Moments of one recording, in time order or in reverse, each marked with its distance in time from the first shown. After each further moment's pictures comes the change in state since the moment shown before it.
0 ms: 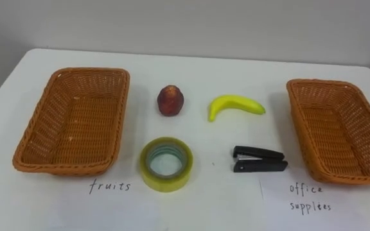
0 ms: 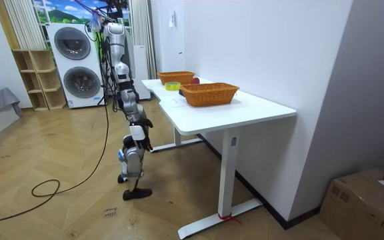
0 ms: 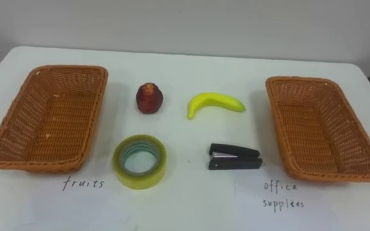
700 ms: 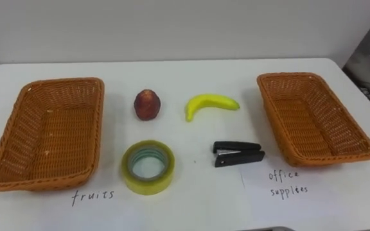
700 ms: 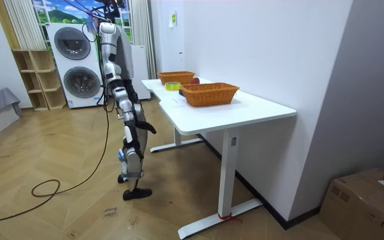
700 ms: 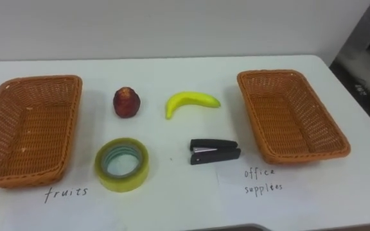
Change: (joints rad) left arm 0.034 0.042 0.091 -0.042 0.021 -0.023 0.058; right arm 0.032 -0.034 -0.389 -0.272 0.171 -0.034 -0.300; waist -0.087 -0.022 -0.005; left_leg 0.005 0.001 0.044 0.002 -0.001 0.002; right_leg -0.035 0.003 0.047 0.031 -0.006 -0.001
